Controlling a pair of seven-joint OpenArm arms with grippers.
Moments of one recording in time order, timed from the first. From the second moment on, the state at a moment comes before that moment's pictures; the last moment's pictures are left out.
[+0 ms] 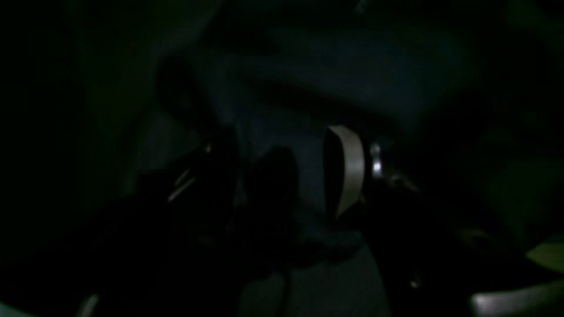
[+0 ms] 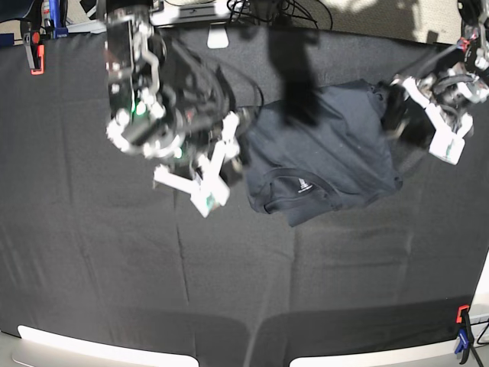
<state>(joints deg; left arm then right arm) 23.0 -20.0 -16.3 112.1 -35.1 -32.3 39.6 -1.3 2.2 -6.3 108.6 14.3 27.2 -61.2</state>
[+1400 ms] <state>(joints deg) 26.0 -15.5 -16.3 92.2 -32.2 -40.9 40.8 31.8 -6.4 -6.4 50.6 9.0 25.9 -43.6</state>
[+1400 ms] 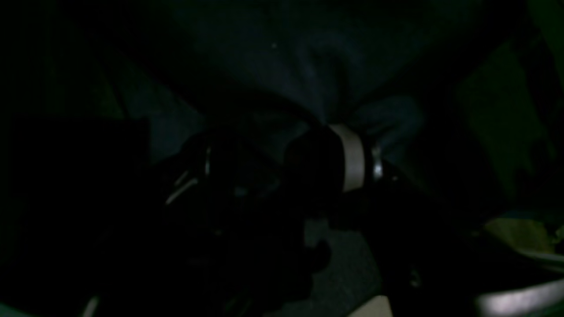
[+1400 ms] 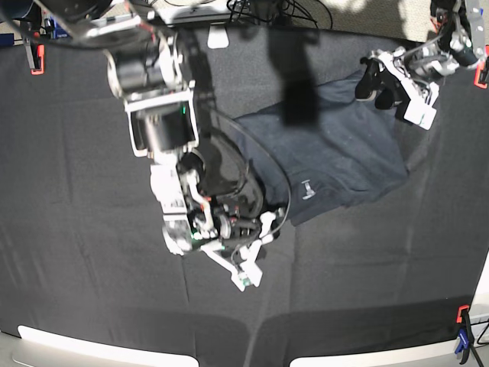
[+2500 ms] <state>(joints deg) 23.1 -27.5 -25.4 94.3 -41.2 -40.7 45.0 22.8 -1.3 -6.4 81.8 16.7 29.4 -61.4</state>
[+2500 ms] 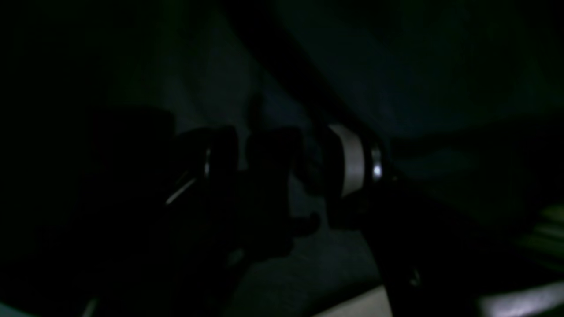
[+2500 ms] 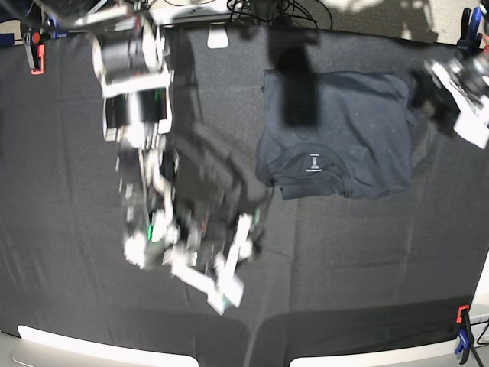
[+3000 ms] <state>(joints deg) 22.5 -26.8 -27.0 94.4 -42.6 -40.6 40.5 2.7 -1.3 -1.3 108.2 17.7 29.3 -67.2</state>
